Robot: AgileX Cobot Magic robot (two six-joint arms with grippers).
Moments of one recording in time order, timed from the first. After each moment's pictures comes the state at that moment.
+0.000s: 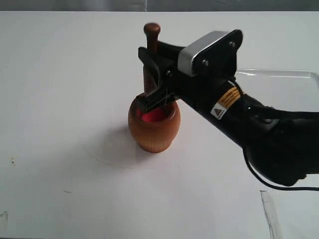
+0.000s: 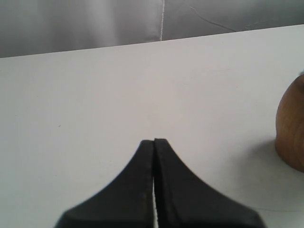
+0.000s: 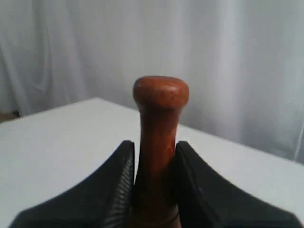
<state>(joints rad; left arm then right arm) 0.02 0.00 0.00 0.07 0.44 0.35 0.96 1.66 -0.53 0.09 -1.09 -0.01</state>
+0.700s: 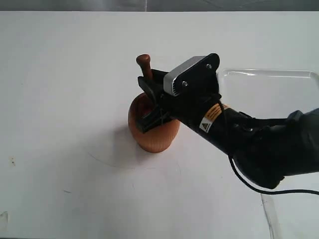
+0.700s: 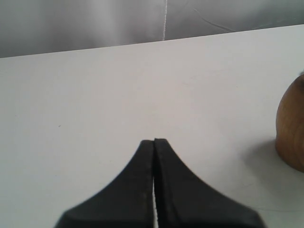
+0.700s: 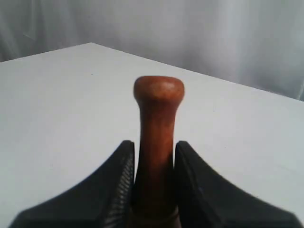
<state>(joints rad) 0.02 0.00 0.00 0.07 0.44 0.35 0.96 1.80 -0.54 0.09 -1.03 0.00</state>
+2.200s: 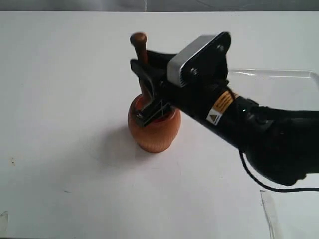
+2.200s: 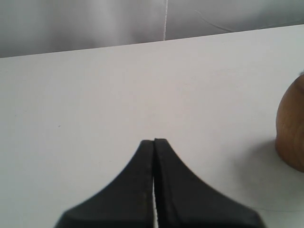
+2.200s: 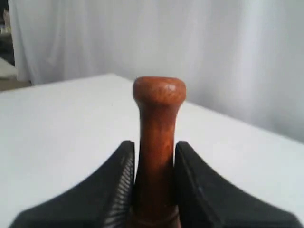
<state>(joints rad) 0.02 0.00 0.00 0.07 0.44 0.35 0.96 1.66 -0.54 0.01 -0.98 -0.02</state>
